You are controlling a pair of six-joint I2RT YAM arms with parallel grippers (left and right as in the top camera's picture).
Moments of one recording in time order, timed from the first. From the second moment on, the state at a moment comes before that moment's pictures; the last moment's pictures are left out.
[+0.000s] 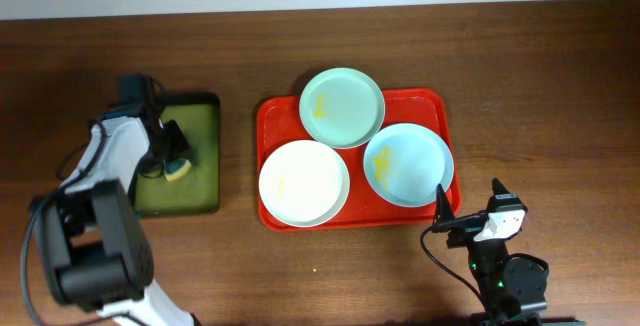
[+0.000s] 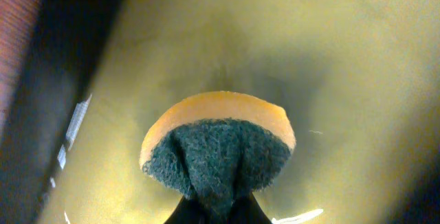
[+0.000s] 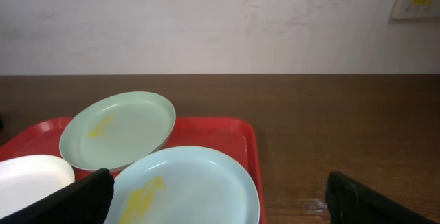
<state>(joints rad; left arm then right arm) 0.18 1.89 1.27 -0.71 -0.08 -0.32 0.09 0.01 0.01 -0.08 0.00 0.05</state>
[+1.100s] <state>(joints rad) 0.18 1.57 1.46 -0.89 -0.05 -0.31 0.09 0.01 0.01 -0.08 0.00 0.05</state>
